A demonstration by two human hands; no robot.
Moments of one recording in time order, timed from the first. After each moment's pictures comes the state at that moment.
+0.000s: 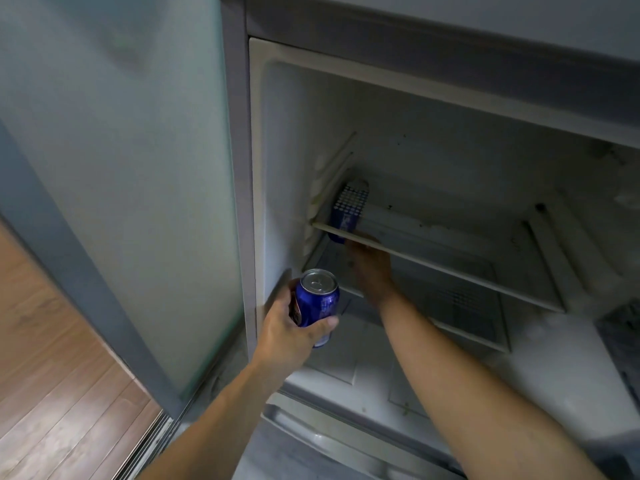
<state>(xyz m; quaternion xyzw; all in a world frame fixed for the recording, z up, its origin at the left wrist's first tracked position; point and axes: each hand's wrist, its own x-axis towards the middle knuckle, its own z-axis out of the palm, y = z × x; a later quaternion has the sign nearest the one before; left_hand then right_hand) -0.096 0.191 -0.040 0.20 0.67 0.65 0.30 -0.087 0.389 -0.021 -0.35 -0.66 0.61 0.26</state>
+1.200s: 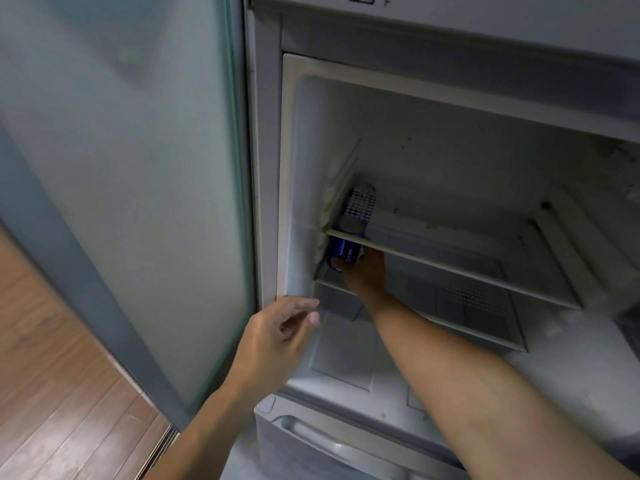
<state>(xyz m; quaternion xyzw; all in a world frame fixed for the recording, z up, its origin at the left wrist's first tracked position) -0.128 0.147 -0.036 0.39 0.68 0.61 0.12 -0.128 0.396 -0.067 -0.40 -0.75 0.42 0.30</state>
